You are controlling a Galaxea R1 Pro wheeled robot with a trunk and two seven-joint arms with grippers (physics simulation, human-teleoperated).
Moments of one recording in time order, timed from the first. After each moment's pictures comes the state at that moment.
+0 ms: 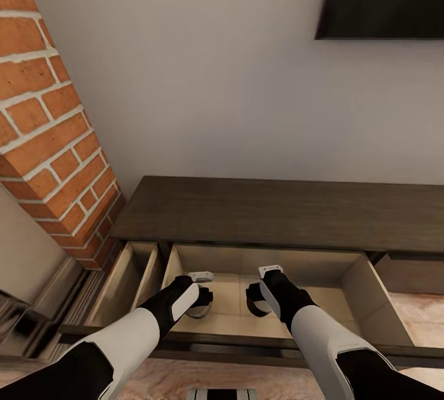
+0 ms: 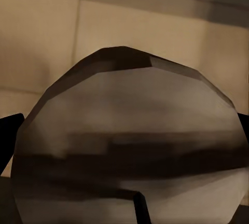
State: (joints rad) left arm -0.85 -0.17 -0.61 -0.34 0.80 0.50 0.38; right arm -0.84 0.17 0.06 -0.36 0.02 0.60 -0.15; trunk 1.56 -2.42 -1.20
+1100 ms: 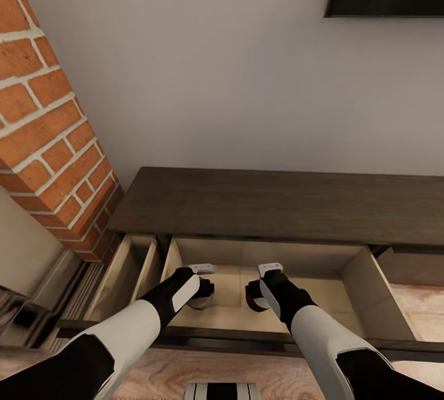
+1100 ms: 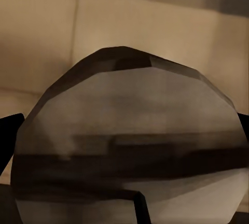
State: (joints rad) left arm -0.89 -0.17 -0.61 -0.36 0.81 0.52 0.38; right arm -0.84 0.17 0.06 -0.36 0.02 0.55 -0.15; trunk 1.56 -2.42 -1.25
